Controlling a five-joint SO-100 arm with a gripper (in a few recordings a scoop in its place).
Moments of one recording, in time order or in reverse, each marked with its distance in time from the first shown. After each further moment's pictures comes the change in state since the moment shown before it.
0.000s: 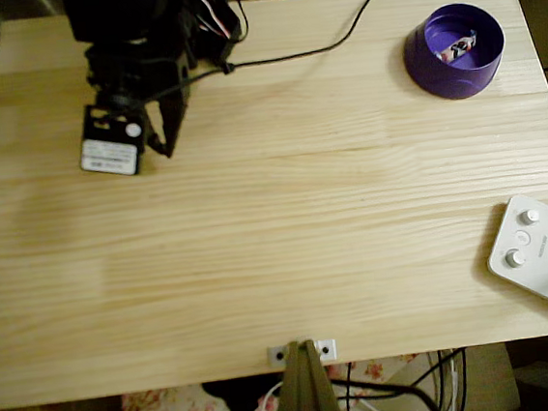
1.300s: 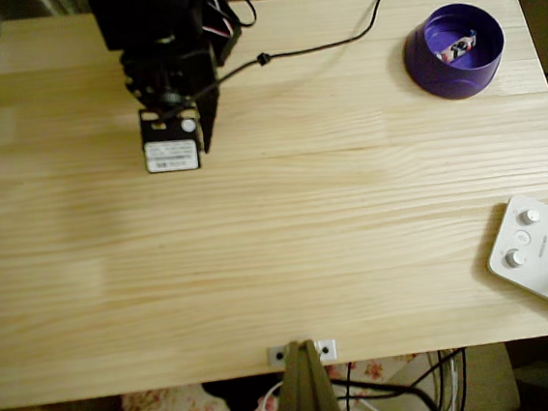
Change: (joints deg) arm -14.1 0.0 0.0 1.6 3.1
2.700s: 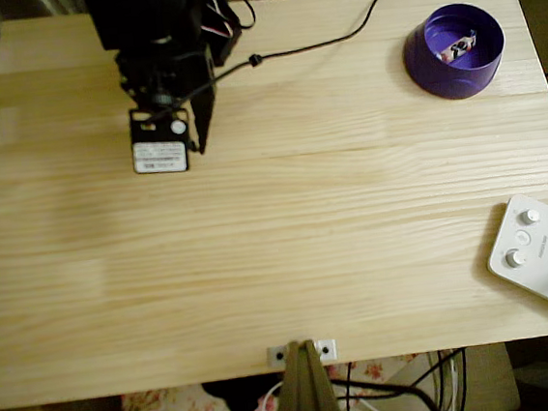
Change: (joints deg) arm 1.2 0.0 0.0 0.0 1.3
